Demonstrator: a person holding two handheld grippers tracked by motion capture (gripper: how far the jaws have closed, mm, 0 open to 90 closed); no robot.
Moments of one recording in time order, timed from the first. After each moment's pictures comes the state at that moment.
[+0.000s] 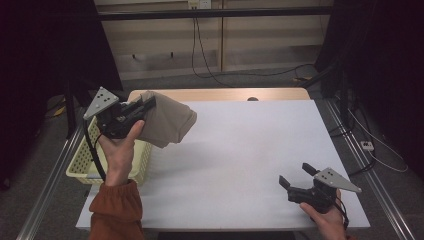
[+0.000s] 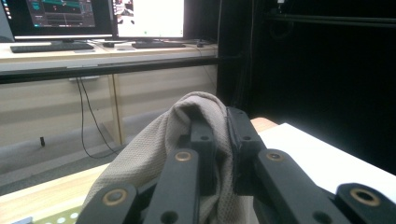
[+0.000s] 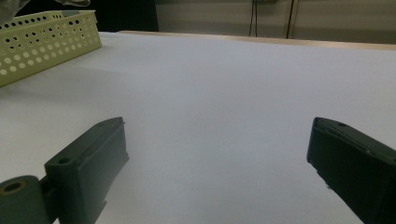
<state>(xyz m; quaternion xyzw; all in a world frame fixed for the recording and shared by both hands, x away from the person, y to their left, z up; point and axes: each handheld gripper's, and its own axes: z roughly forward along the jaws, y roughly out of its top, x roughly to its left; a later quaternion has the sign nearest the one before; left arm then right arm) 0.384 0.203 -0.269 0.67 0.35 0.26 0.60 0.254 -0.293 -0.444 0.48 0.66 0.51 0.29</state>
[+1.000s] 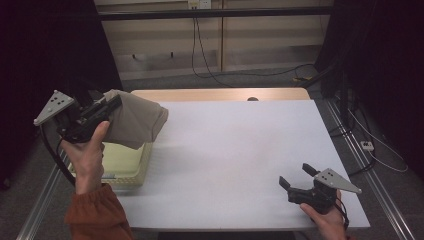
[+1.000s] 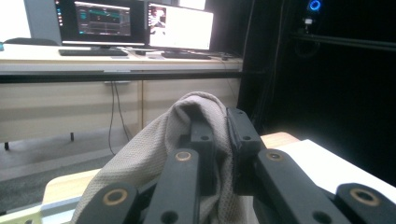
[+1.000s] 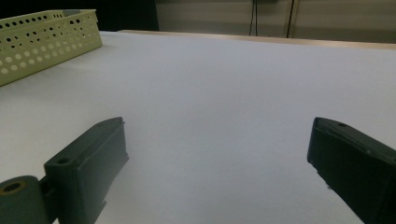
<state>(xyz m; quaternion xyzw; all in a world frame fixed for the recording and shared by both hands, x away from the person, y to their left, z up) 0.370 0.269 -0.259 0.63 0.40 0.28 0.61 0.252 -0.293 -0.444 0.48 0.66 0.51 0.29</state>
